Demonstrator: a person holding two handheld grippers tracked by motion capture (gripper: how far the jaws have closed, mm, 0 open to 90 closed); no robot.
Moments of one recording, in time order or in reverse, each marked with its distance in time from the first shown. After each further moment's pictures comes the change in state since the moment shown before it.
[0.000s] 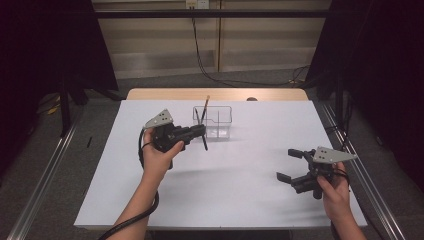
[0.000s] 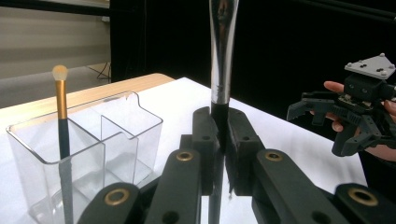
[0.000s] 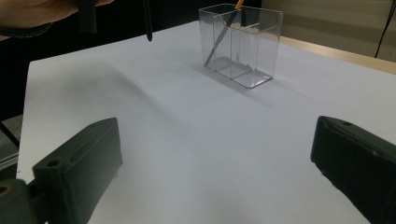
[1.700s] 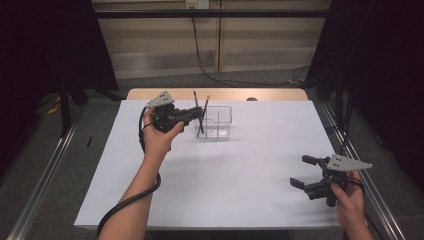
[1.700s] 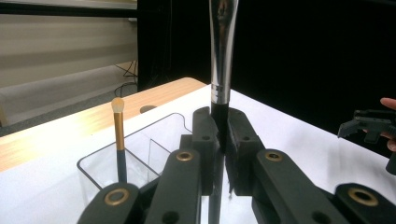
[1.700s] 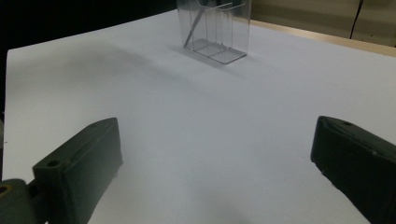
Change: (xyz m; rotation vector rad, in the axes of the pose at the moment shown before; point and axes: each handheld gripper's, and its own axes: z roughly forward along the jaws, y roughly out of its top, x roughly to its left) left arm 0.030 0.033 0.014 0.031 0.093 0.021; right arm -0.008 -0.025 -0.032 0.021 -0.065 0.020
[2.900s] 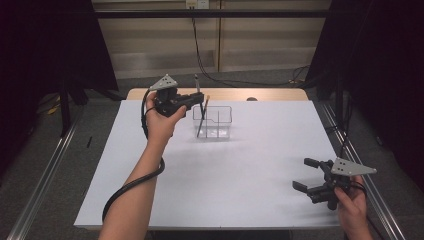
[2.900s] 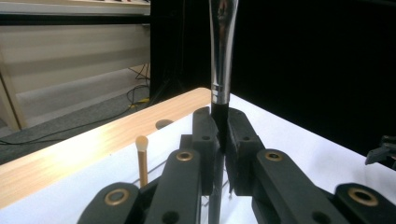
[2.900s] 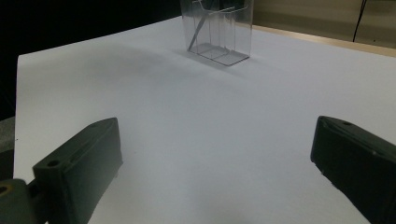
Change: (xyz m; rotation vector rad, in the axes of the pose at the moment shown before) left arm 0.013 0.038 0.014 0.007 0.054 0.011; right arm 0.001 -0.009 -0.007 -0.037 0.013 0.008
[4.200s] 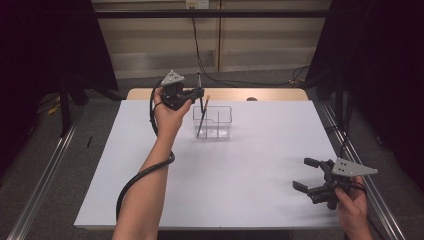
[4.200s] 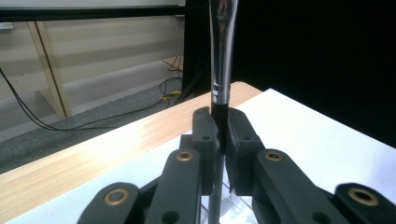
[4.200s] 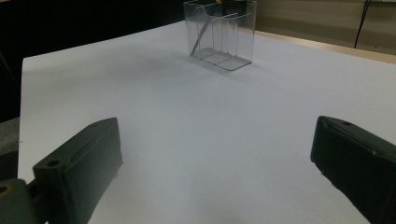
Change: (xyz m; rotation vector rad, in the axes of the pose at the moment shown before) left arm 0.018 -0.005 0.030 0.038 0.139 0.014; right arm 0.001 0.001 -0.001 -0.017 0.009 -0.010
